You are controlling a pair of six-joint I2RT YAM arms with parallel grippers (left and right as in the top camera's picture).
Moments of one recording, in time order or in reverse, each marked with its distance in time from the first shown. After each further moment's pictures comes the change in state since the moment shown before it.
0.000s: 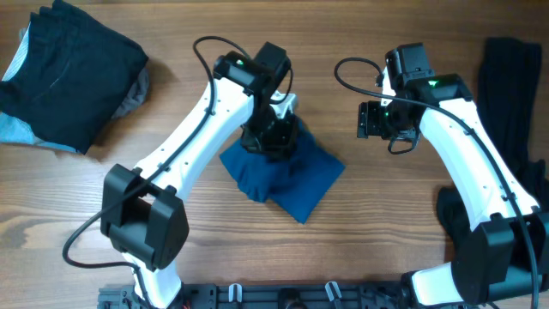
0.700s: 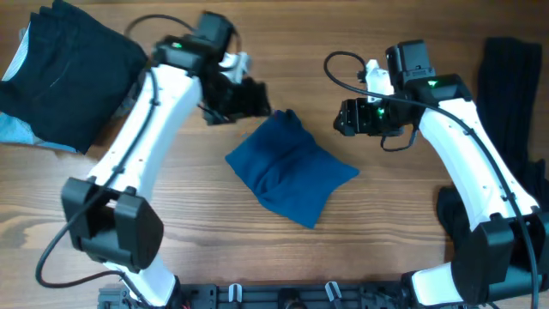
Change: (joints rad) left arm 0.245 -0.070 0.005 0.135 -0.035 -0.038; right arm 0.006 0.000 0.000 0.067 -0.352 -0.129
